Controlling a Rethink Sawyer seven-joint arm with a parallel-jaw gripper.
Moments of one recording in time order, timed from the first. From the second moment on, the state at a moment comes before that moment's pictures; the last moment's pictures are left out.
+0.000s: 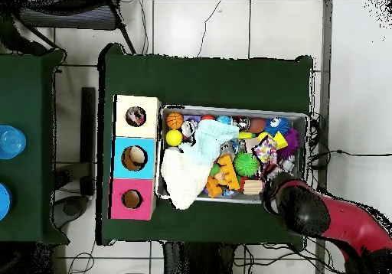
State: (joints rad) arm -0.95 -0.84 0.39 1.97 -0.45 0.34 2.25
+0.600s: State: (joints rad) arm -0.66 -0.95 0.37 1.95 -0.29 0.41 2.25
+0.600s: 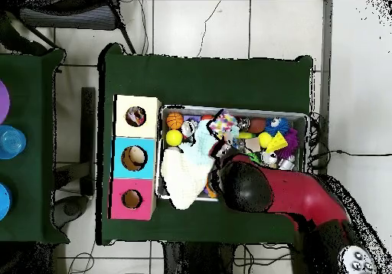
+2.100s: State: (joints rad) arm 0.14 -0.81 -0.01 1.64 0.04 0.57 2.60
